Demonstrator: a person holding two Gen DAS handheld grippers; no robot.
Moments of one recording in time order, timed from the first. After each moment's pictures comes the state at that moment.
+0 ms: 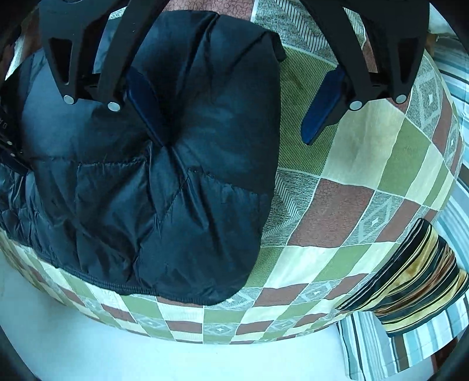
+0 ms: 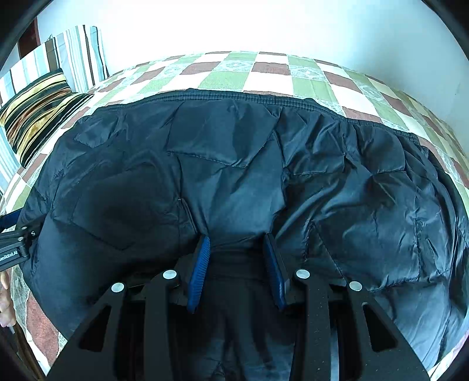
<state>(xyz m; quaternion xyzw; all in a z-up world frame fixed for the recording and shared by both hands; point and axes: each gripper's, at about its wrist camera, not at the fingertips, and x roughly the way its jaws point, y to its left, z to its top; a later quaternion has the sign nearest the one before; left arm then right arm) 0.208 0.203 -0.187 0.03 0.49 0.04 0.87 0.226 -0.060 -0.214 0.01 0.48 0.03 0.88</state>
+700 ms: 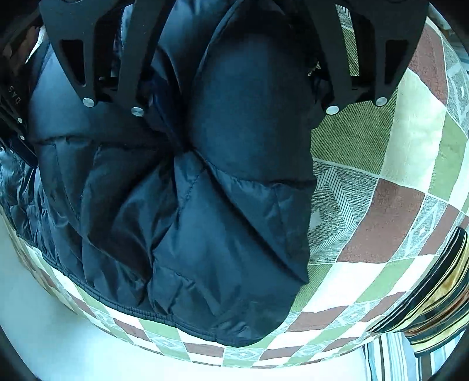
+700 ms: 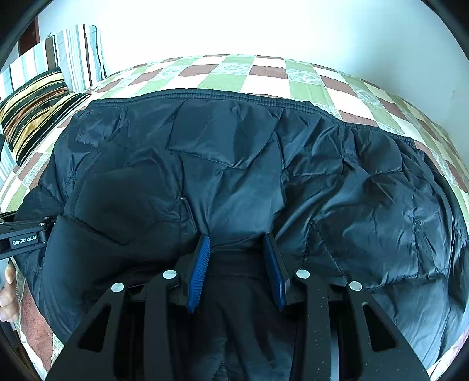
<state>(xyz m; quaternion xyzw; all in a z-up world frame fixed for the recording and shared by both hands) 0.238 0.187 -0.211 -0.01 0.54 -0.02 0.84 0.228 -0.056 -0.214 0.00 0.47 0.02 0.88</state>
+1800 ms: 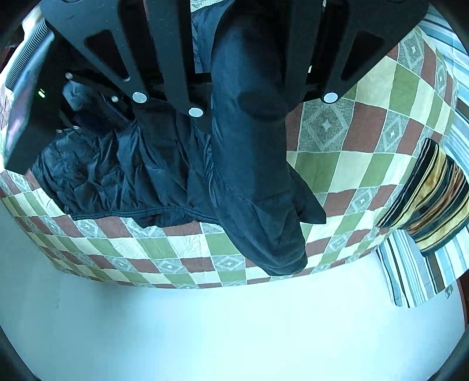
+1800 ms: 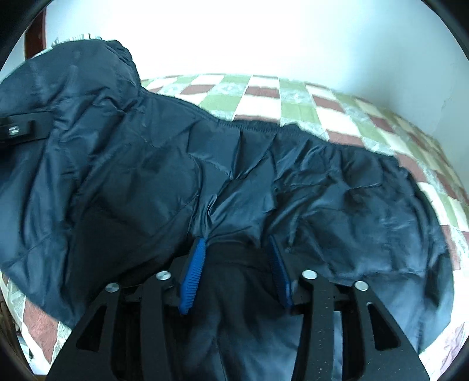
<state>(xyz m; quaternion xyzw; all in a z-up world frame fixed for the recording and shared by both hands) 0.193 0.086 -0.078 0.09 0.39 -0.06 0.91 0.200 -0.060 -0.185 -0.01 0.42 0.00 0.91</state>
